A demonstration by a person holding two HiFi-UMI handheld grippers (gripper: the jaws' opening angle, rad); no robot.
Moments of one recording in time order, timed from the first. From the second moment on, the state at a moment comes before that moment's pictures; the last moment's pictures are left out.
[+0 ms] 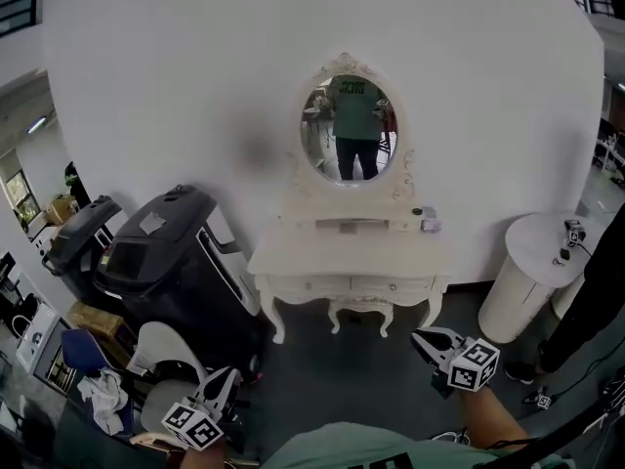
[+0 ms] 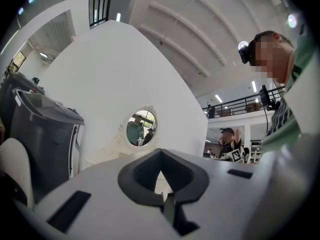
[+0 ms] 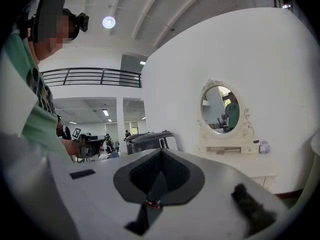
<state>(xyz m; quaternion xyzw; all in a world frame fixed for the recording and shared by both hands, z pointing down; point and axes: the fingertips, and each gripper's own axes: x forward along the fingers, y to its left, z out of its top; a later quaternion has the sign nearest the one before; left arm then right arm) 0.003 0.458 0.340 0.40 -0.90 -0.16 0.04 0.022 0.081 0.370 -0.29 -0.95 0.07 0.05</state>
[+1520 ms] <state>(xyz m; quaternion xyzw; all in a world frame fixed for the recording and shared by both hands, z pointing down) -0.439 0.321 0.371 0.62 -0.76 -0.16 0.10 -0.265 0.017 0.387 -0.09 -0.99 0.10 0.09</state>
